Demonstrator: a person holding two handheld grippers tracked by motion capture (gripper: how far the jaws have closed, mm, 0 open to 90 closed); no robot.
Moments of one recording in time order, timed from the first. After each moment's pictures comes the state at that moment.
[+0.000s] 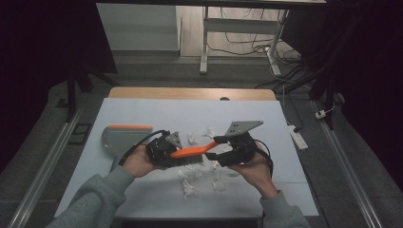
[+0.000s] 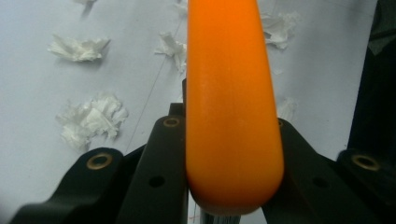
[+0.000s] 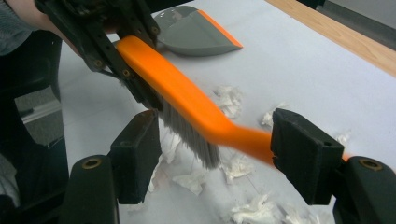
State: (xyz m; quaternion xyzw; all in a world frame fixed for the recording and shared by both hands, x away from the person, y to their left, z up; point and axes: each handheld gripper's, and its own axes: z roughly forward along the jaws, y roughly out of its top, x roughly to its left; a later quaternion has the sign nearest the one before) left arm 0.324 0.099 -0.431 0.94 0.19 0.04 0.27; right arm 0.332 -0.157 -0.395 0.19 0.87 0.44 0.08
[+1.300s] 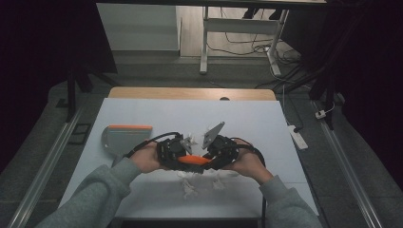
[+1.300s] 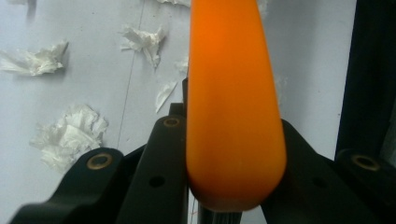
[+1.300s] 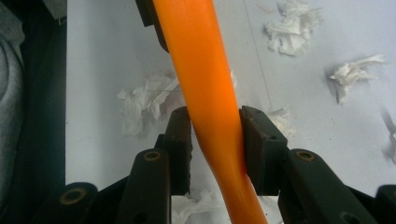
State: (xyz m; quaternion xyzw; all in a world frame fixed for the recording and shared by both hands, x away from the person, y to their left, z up) left arm 0.330 0.073 -0.432 0.97 0.11 0.01 0.20; right arm 0.356 -0.115 -0.433 0.04 0.97 0.26 0.01
